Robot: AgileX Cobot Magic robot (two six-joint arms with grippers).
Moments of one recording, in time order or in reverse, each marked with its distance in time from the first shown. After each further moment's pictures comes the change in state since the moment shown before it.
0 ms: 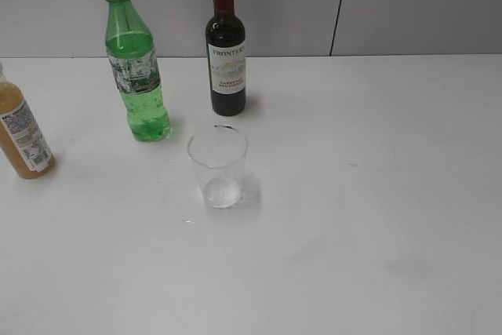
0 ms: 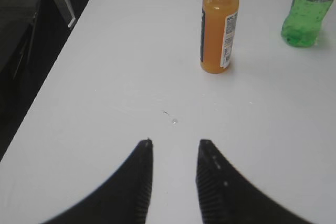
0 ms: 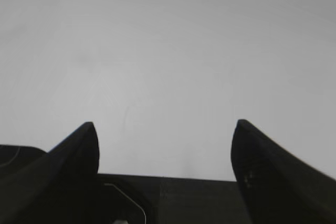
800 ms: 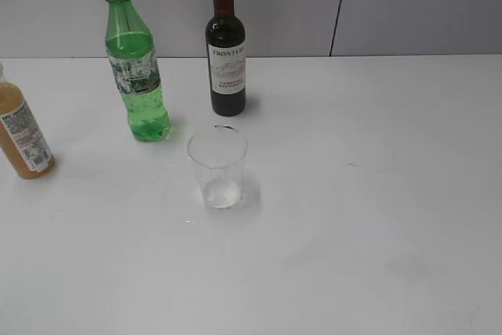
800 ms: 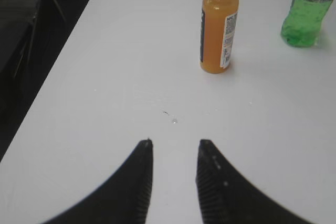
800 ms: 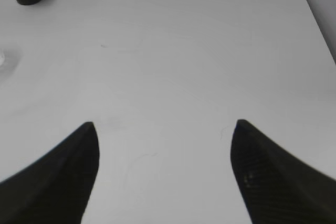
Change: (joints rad) left arm 0.000 0.000 0.000 0.000 0.000 0.000; right arm 0.000 -0.338 0.002 0.000 -0.009 -0.001
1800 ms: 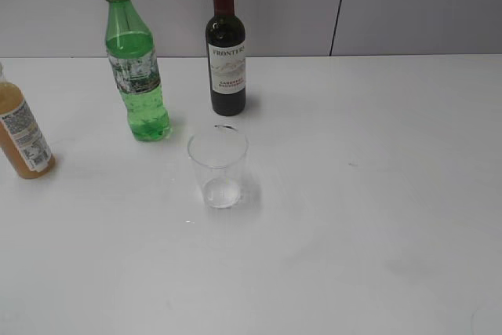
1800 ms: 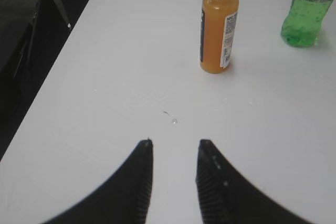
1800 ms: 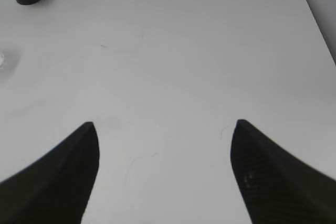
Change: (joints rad) left arm 0.000 0.000 0.000 0.000 0.000 0.000; right arm 0.000 0.000 0.000 0.000 0.000 0.000
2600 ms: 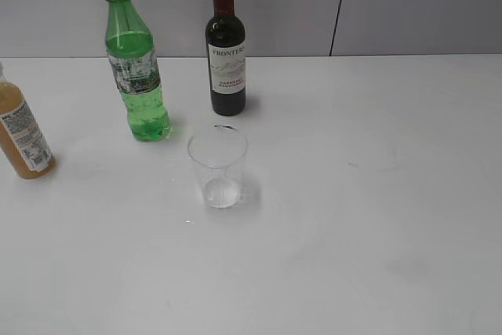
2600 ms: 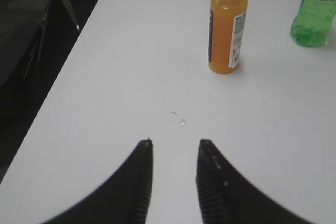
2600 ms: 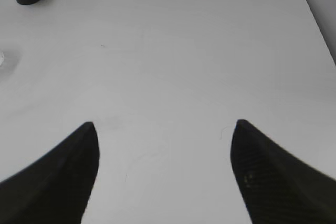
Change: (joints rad) left arm 0.000 0.000 0.000 0.028 0.000 0.000; right arm 0.000 0.000 0.000 0.000 0.000 0.000
